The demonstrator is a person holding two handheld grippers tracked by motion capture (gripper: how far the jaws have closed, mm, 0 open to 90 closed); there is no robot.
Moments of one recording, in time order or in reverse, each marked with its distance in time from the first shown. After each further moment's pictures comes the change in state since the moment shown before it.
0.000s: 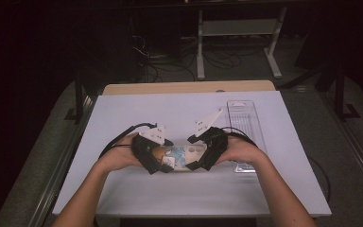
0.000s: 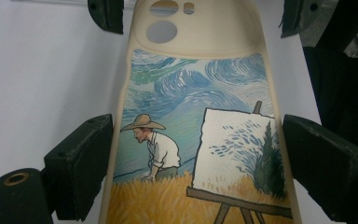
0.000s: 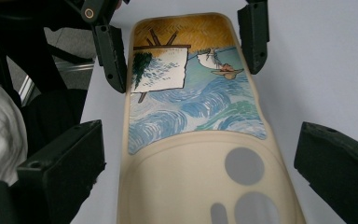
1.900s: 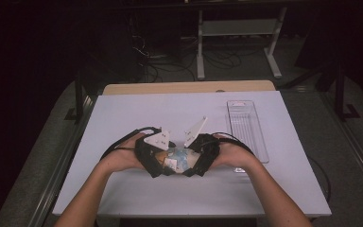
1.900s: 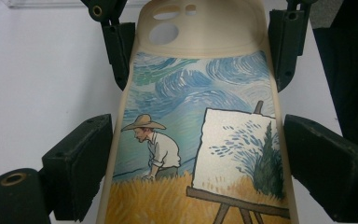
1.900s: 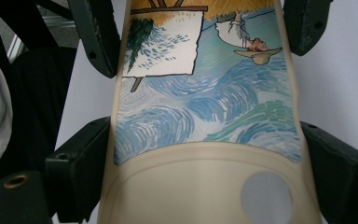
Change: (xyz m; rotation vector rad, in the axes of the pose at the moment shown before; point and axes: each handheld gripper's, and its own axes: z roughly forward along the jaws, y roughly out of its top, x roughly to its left) left arm -0.008 0.004 0.007 0.036 0.049 0.087; right arm 0.005 0.002 0.029 0.161 0.013 -0.049
